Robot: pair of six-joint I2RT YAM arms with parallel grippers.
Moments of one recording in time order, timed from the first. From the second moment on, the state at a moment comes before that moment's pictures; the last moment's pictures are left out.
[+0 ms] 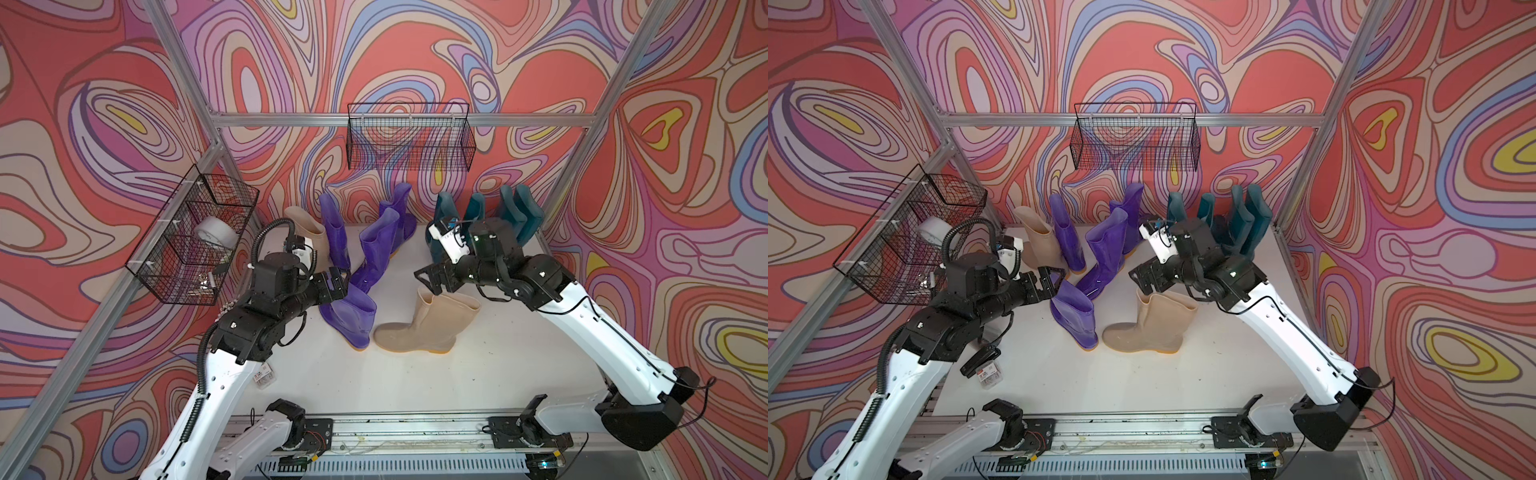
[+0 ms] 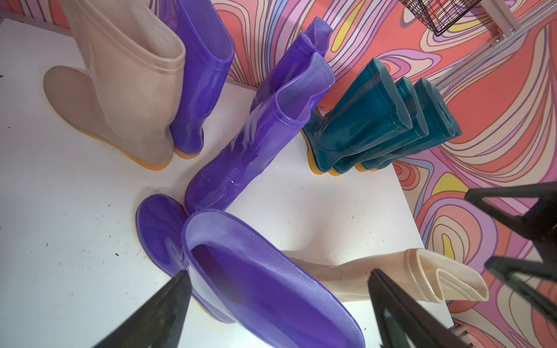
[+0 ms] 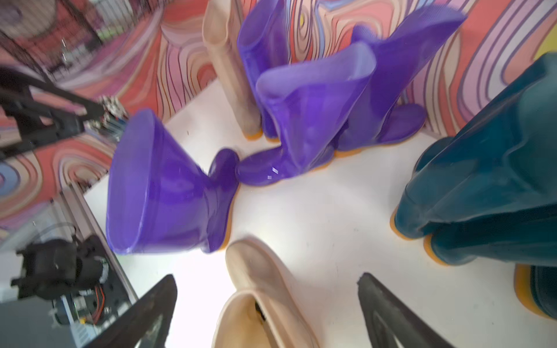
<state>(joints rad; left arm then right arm) -0.36 0.92 1.23 -0.82 0.08 -0.54 0.71 1.36 1.58 -0.88 -0.08 0.03</state>
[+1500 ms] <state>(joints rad) -0.36 0.92 1.27 -0.80 0.21 -0.46 0.81 1.37 1.54 -1.16 0.10 0.00</state>
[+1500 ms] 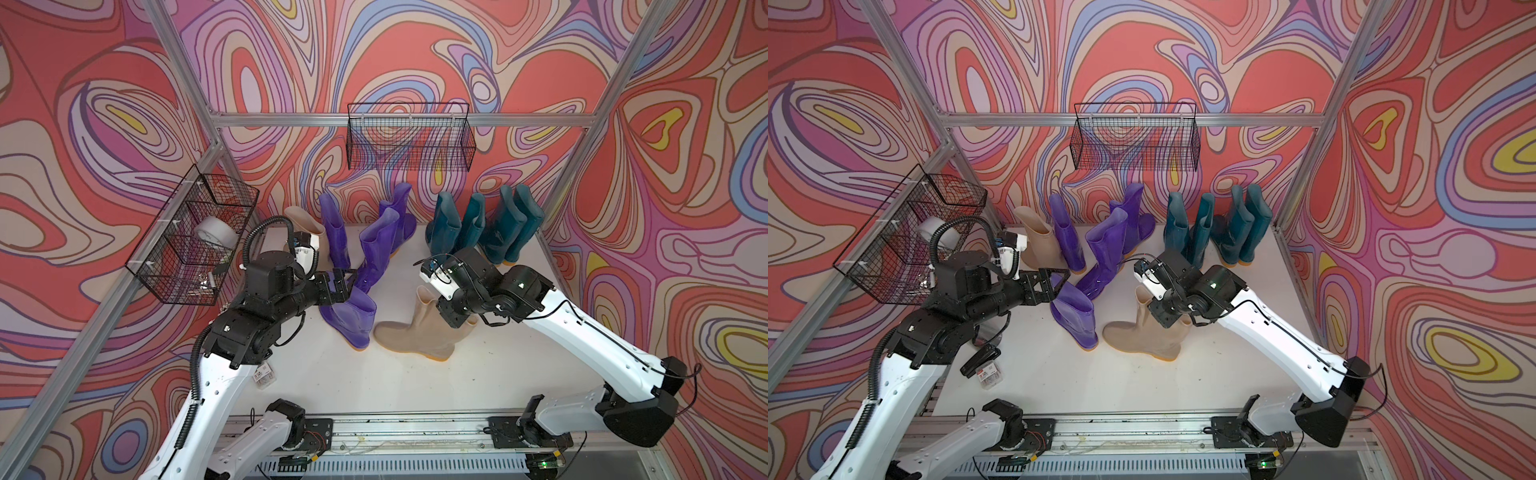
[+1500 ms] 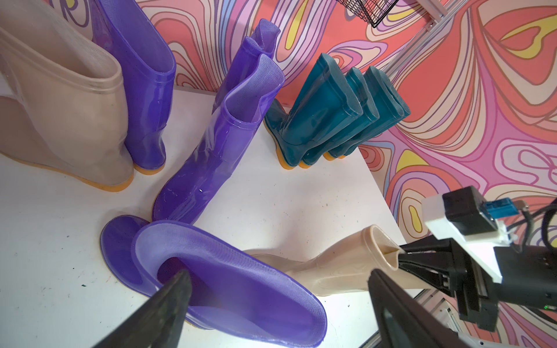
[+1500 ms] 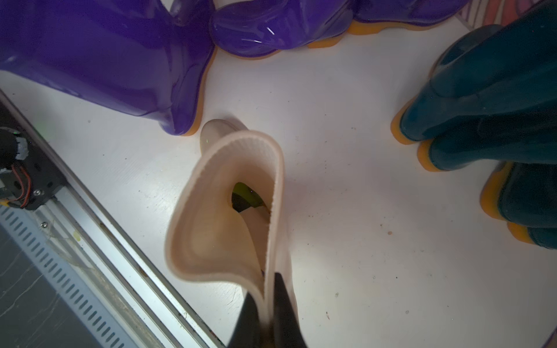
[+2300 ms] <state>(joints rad) -0.36 0.92 1.27 -0.79 0.20 -0.48 0.81 1.49 1.79 -1.15 0.50 0.51</state>
